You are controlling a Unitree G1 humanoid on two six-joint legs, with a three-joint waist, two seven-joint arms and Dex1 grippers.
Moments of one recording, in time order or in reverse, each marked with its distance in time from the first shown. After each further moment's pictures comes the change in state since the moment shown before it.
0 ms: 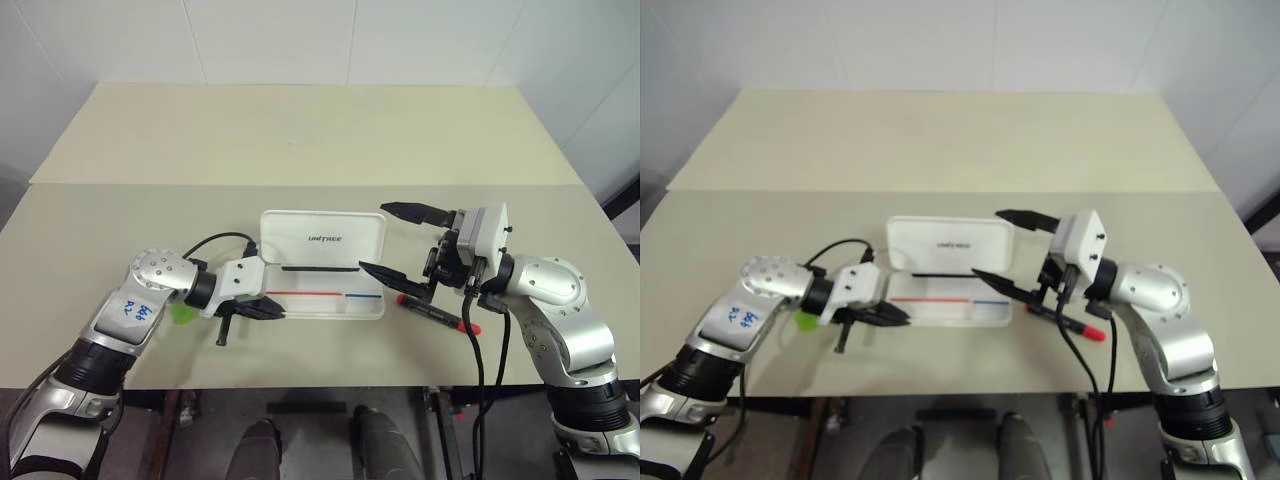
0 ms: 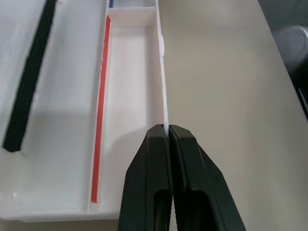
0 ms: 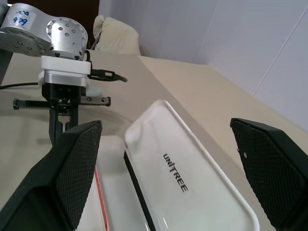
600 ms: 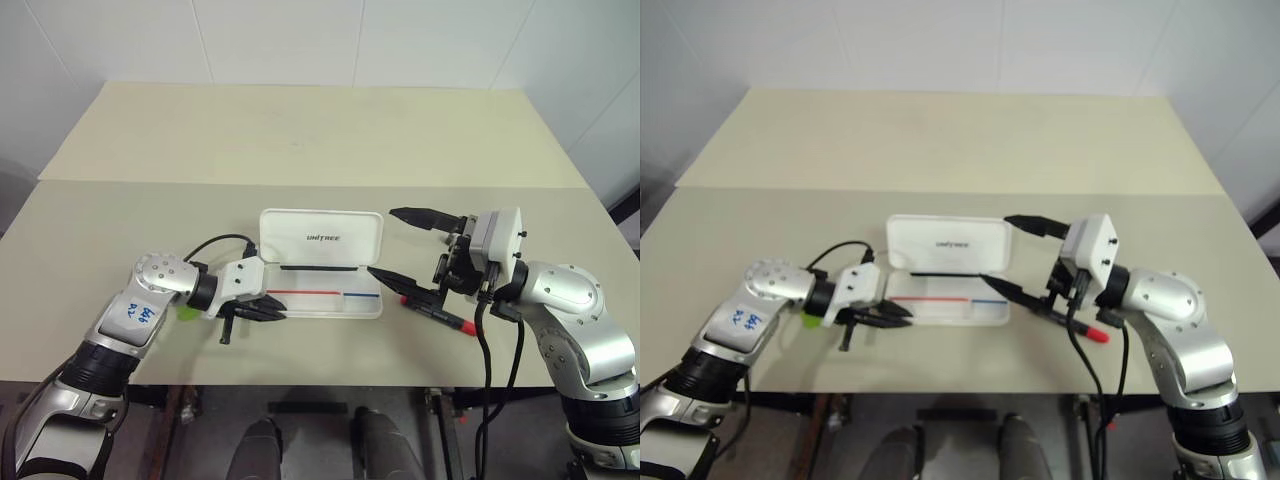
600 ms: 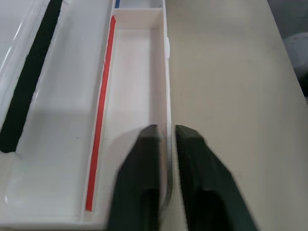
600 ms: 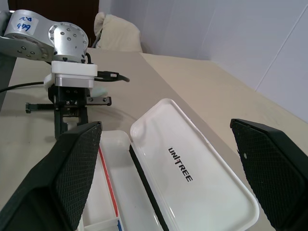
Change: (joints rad) left arm 0.005 -0.044 0.003 0.021 0.004 0.032 0.035; right arm 0.048 -0.038 -0.043 -0.070 0.034 0.055 -0.021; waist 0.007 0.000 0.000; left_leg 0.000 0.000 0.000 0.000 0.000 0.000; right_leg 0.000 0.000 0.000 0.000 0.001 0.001
